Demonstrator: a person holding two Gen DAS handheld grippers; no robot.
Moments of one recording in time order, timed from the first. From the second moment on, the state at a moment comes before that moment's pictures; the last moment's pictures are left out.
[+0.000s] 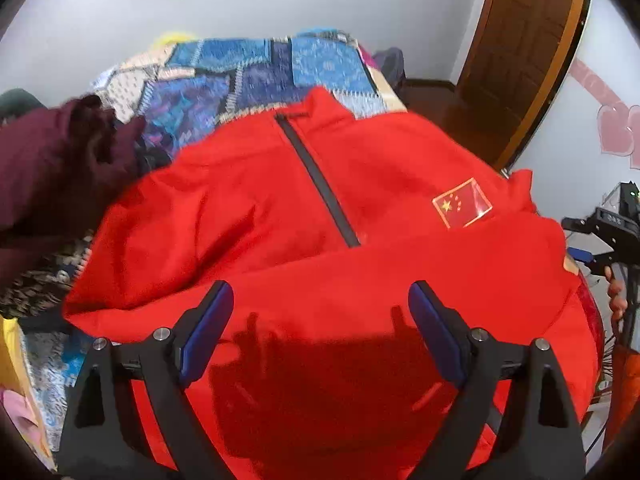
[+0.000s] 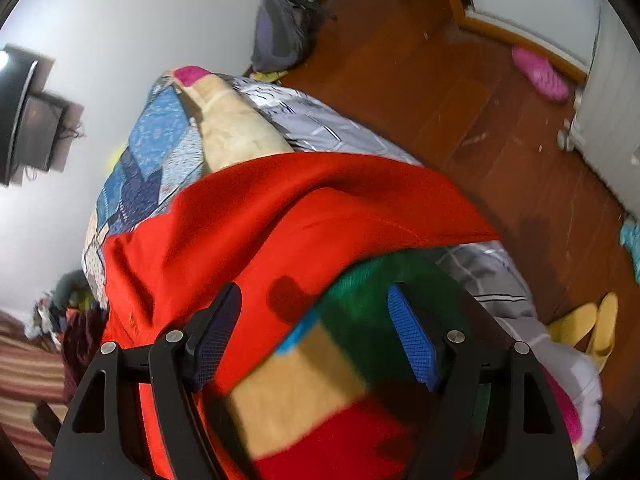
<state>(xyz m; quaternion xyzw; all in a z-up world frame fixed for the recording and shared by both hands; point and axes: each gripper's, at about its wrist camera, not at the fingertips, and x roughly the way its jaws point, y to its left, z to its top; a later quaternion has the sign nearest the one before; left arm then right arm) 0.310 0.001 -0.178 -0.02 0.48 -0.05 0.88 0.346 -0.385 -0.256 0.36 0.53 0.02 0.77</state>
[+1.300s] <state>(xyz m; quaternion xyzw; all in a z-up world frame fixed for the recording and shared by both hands) 0.267 0.015 -0.149 -0.01 0.44 -0.04 0.90 0.280 -0.232 -0.097 0.13 0.36 0.17 0.91</state>
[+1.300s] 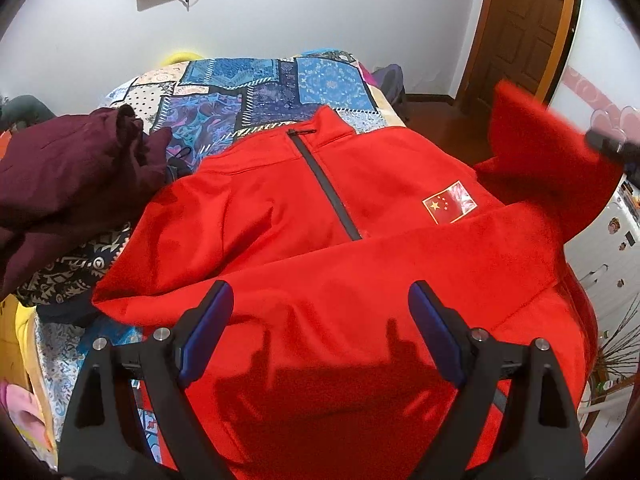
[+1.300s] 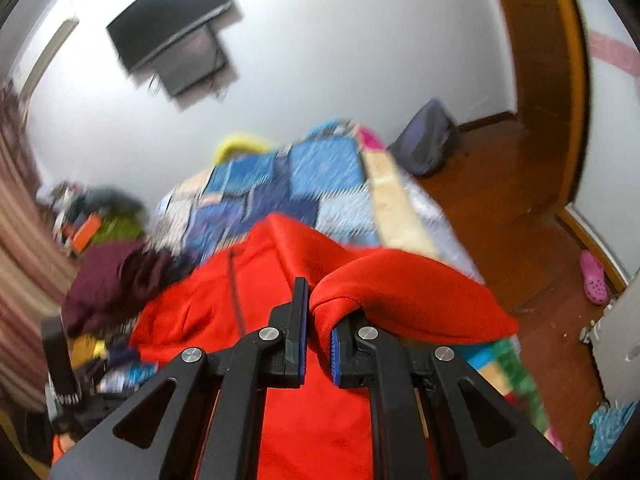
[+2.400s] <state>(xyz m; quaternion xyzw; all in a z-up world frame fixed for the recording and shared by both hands) 0.253 0.010 -0.163 -0.01 0.45 -0.05 0.89 0.277 -0.291 -0.140 0.21 0.42 0.08 0.88</state>
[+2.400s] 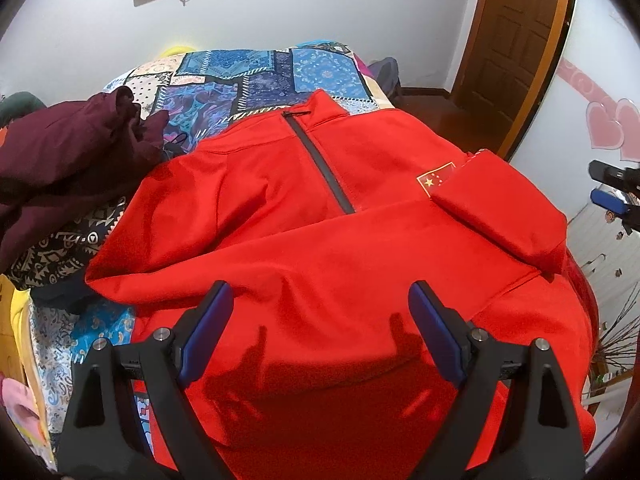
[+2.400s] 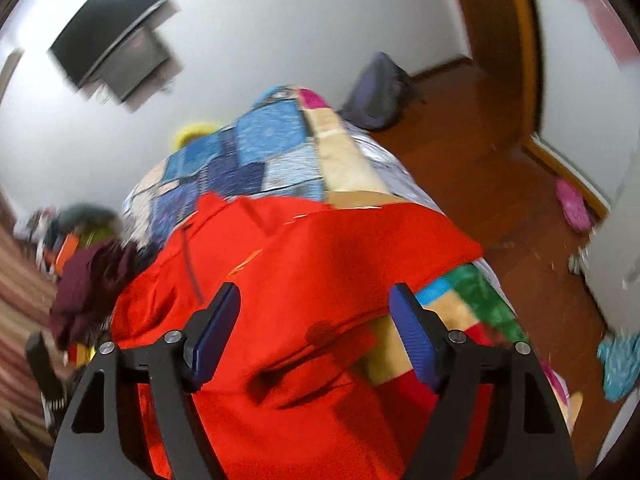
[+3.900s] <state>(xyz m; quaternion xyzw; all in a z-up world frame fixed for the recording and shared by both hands) 0.235 0.045 -0.155 -0.05 0.44 -0.02 0.90 0.291 -0.228 -0.049 0.17 0.34 0.19 0.90</state>
